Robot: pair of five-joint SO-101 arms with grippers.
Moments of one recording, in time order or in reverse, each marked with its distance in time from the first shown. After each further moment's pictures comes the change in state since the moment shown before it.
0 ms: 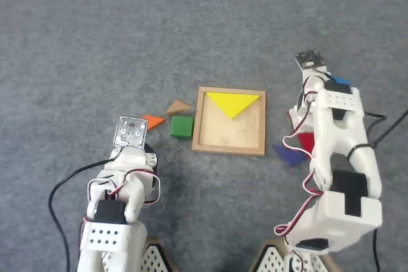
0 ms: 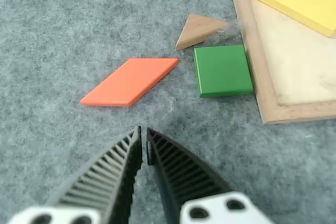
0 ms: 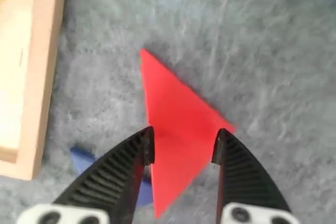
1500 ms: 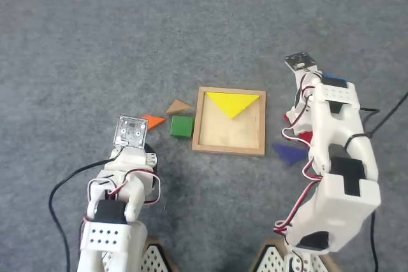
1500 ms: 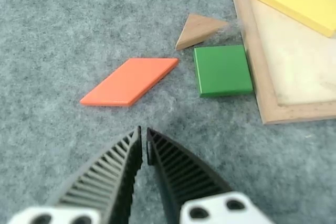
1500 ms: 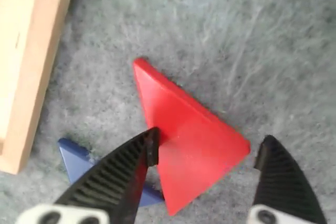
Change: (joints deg) left arm 0.0 0.0 0.0 0.0 0.0; right arm -0.1 9.1 -6.2 2.5 7.9
